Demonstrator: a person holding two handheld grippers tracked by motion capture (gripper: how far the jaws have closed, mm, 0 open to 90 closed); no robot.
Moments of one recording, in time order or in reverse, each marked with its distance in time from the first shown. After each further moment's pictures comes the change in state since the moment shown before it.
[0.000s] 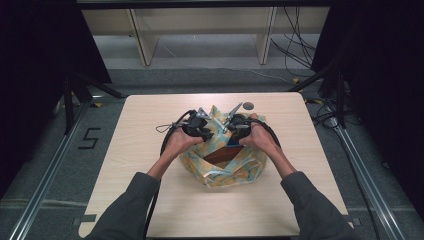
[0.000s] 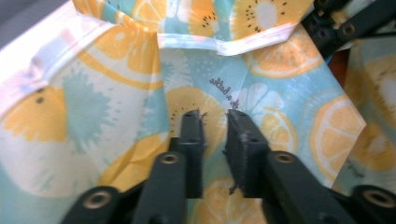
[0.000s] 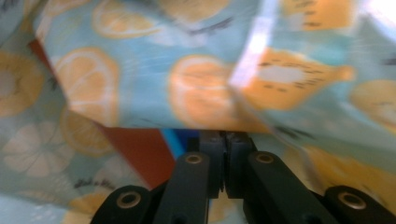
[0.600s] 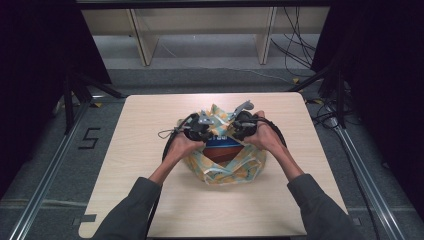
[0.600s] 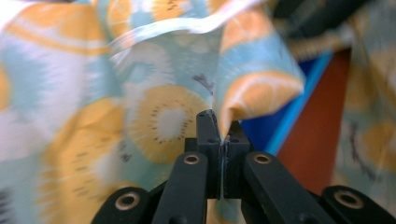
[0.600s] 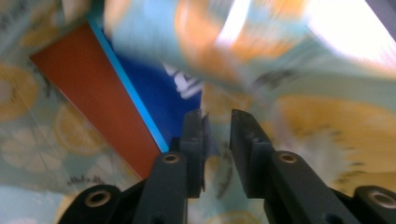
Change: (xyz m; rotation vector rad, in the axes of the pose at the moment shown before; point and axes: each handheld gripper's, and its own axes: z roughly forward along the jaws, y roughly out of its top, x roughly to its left) left arm -0.006 0.001 -0.003 -0.083 0.070 0.044; right arm -0.001 -0.008 -0.022 -0.049 -0.062 0.020
